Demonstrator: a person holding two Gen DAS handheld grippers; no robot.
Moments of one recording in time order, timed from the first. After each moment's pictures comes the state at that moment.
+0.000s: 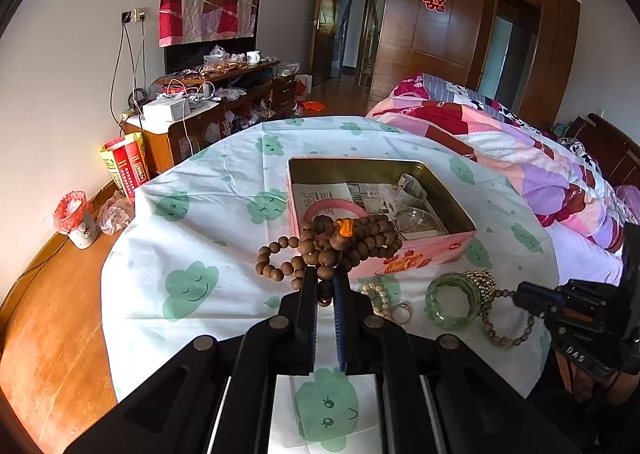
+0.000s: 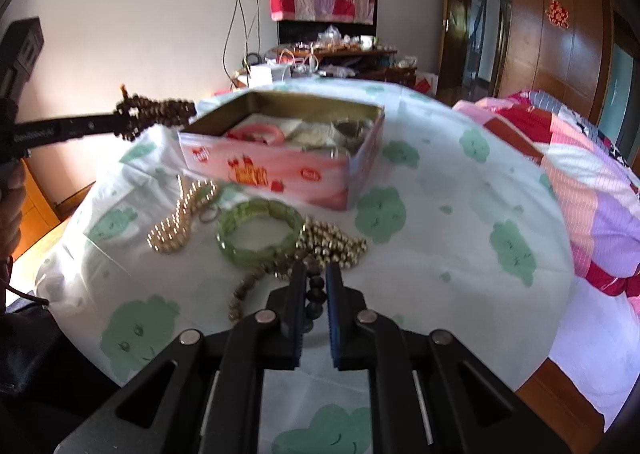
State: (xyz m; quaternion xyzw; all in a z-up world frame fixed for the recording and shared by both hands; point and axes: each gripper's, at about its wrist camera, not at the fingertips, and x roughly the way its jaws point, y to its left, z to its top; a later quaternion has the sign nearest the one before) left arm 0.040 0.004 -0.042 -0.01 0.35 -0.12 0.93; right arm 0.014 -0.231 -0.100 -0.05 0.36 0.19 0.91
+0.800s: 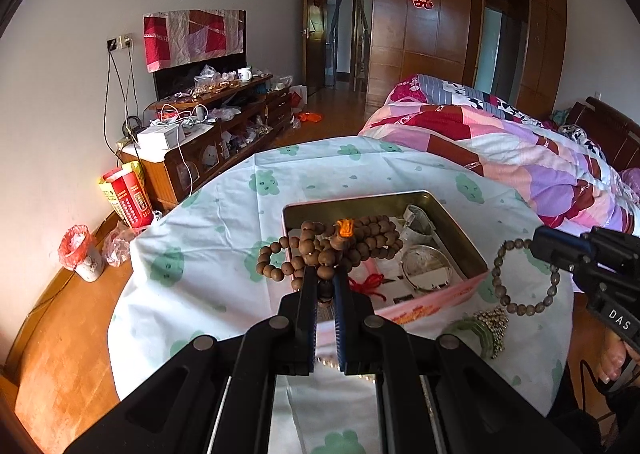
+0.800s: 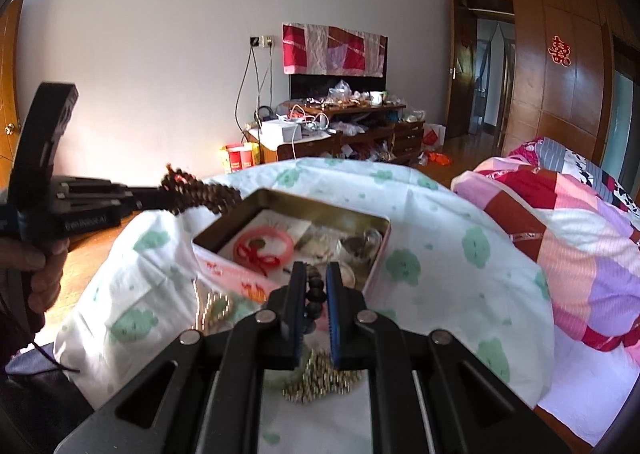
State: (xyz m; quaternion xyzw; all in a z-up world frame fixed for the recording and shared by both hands) left arm 0.086 -0.012 -0.021 0.03 0.33 -0.12 0.93; right arm 0.054 -0.216 -0.031 -0.04 0.27 0.22 0.94
